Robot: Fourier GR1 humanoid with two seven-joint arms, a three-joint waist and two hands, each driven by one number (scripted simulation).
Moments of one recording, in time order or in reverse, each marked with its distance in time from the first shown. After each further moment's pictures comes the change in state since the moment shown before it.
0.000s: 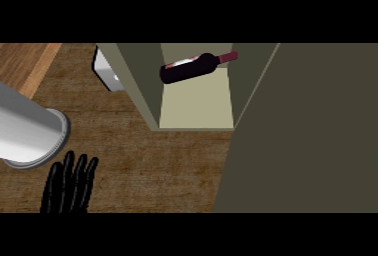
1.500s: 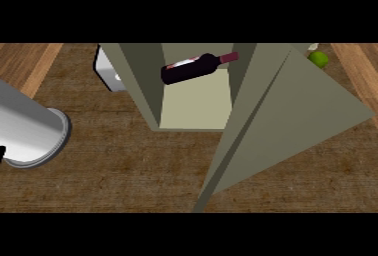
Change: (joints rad) left arm 0.209 0.203 0.528 0.007 0.307 -0.398 0.036; right arm -0.211 -0.041 0.601 0.010 0.318 -0.450 0.061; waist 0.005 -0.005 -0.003
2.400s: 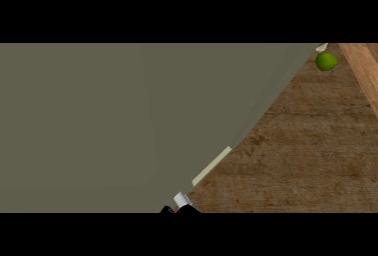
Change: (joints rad) left arm -0.081 -0.040 0.012 0.005 0.024 -0.036 0.091; right arm -0.530 -0.010 -0.033 0.235 -0.159 -0.291 0.012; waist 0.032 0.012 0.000
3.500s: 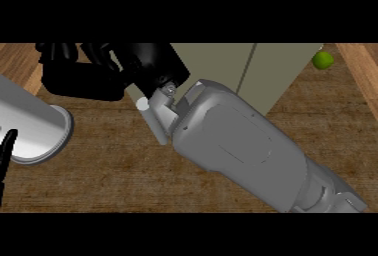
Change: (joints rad) left arm -0.045 -0.091 0.027 0.006 -0.070 0.027 0.074; right arm -0.585 0.083 -0.395 0.890 -0.154 0.135 -0.318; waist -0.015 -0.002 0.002
